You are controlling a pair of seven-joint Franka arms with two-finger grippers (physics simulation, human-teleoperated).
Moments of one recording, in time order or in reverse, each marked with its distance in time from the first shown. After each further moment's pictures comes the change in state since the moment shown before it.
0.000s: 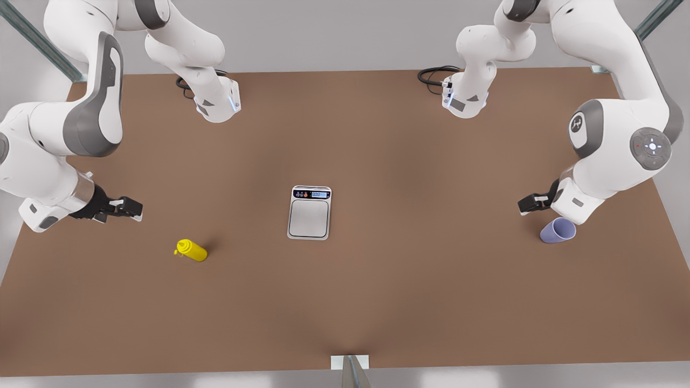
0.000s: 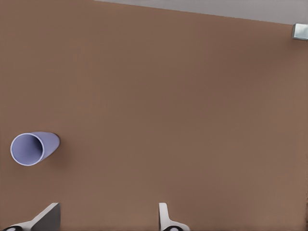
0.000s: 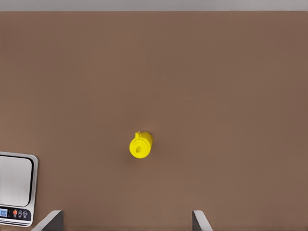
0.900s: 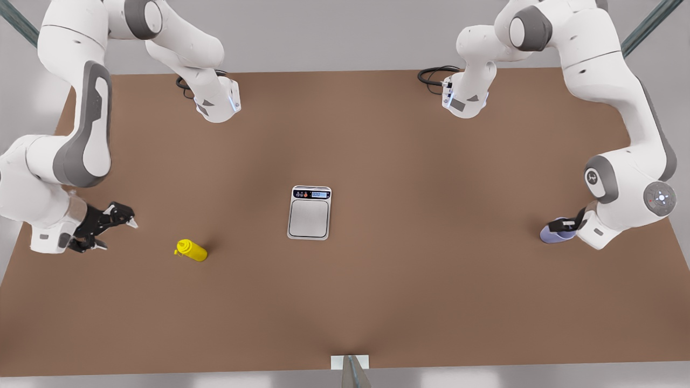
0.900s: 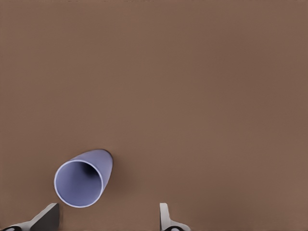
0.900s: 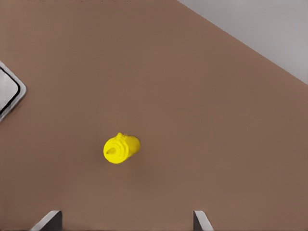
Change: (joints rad) left arm 0.020 0.173 0.263 -0.189 -0.027 0.304 0.351; right arm -0.144 0.075 0.002 -0.161 0.175 0.221 -0.864
